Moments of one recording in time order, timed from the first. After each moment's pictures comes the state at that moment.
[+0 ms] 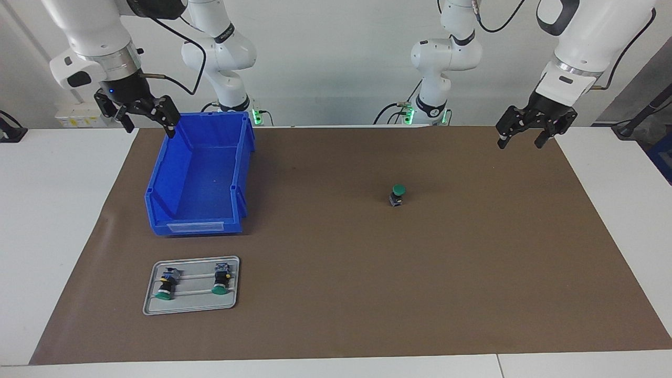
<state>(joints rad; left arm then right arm) -0.07 -0.02 0.02 -1.55 -0.06 1.59 -0.04 0.03 -0.05 -0.04 -1.58 -0.06 1.52 0.15</state>
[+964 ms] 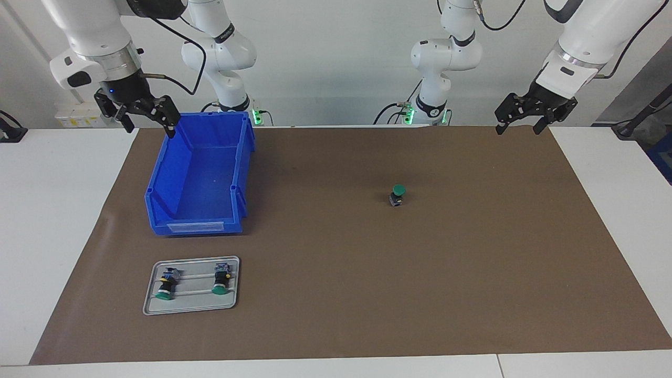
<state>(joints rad) -0.07 0.00 0.01 -1.49 -0.06 1.45 -0.04 0.03 -0.05 -0.04 -1.58 -0.06 1.52 0.15</state>
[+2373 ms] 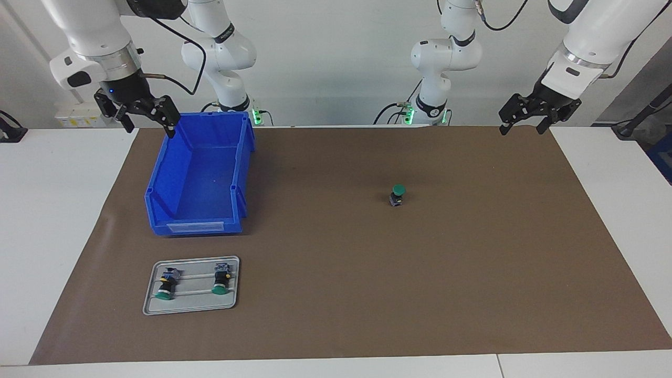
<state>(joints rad) -0.06 0.00 0.02 -1.49 -0.06 1.45 -0.04 0.03 -0.05 -0.04 -1.58 -0.06 1.52 0.15</state>
